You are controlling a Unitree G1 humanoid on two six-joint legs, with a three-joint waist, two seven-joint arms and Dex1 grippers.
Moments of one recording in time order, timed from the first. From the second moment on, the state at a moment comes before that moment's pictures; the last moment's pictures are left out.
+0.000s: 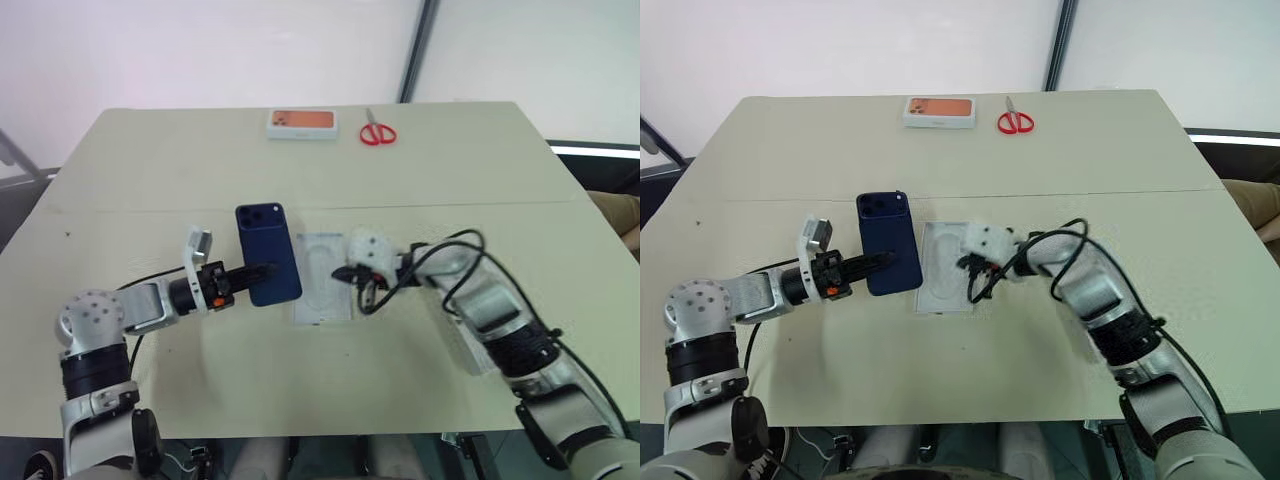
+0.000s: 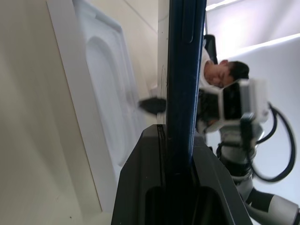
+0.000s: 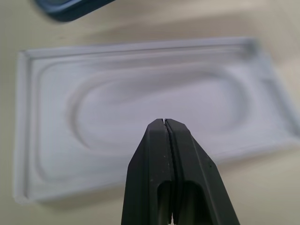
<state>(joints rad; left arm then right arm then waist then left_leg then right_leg) -0.45 0.42 0.44 0.10 -1.14 1.52 -0.52 -0.60 -0.56 0.32 -0.09 0.06 0.54 1.00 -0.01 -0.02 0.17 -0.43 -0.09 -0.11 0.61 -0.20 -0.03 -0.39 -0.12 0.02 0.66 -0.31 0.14</state>
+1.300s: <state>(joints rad) -0.63 0.36 0.15 0.19 -0.96 1.50 -0.63 -0.46 -0.62 0.26 -0.11 0.08 0.47 0.92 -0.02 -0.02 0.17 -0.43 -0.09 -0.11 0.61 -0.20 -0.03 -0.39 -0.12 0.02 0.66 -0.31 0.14</state>
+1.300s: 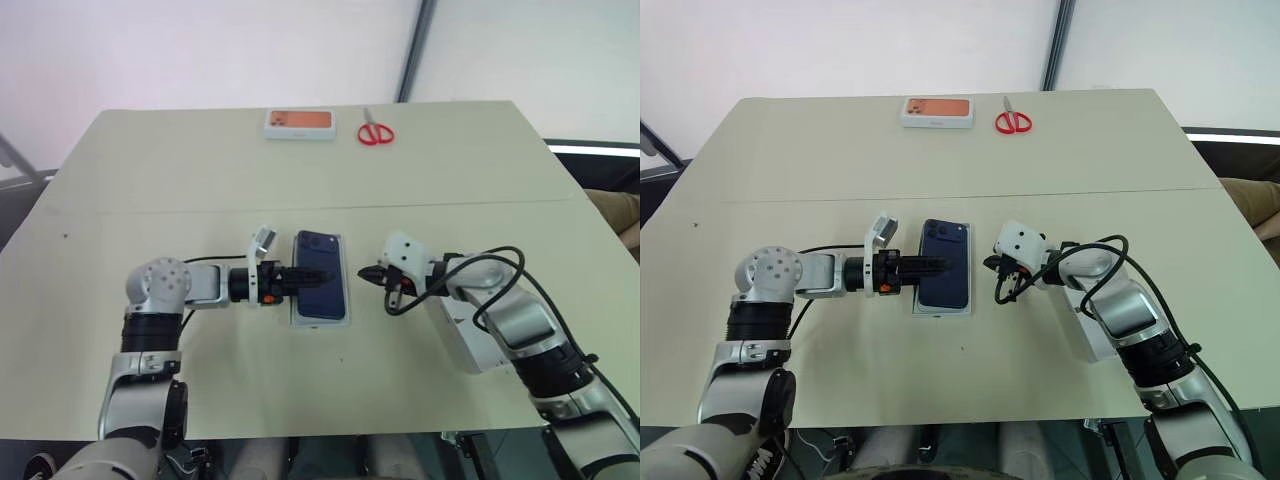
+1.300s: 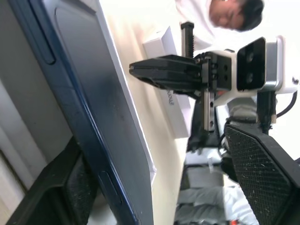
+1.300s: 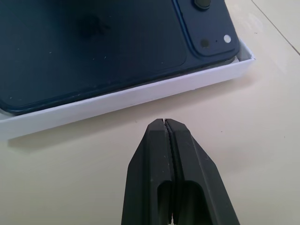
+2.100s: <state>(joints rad) -0.64 0.56 0.21 0.09 -0.95 1.54 -0.65 -0.48 -0.58 0.27 -0.07 0.05 0.44 0.93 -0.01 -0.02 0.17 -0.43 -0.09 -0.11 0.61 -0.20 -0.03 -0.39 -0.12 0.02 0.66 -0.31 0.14</state>
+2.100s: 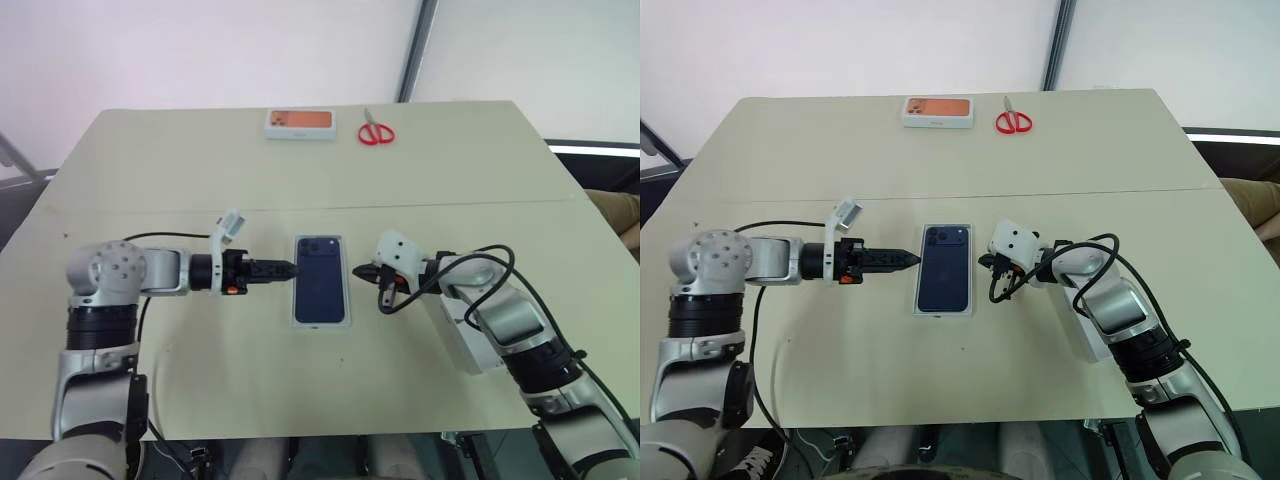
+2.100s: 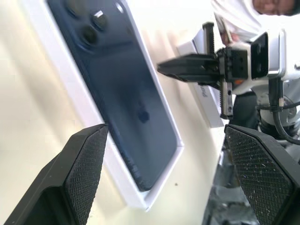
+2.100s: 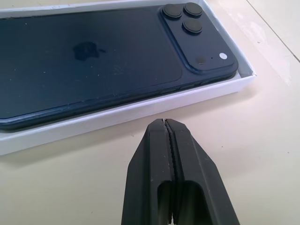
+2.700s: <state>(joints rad) -0.51 0.54 0.06 0.08 -0.74 1.26 -0.64 -0.48 -0.56 0.31 -0.03 0.01 0.41 0.93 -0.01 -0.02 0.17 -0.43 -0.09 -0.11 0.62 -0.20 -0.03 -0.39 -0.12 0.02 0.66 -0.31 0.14</state>
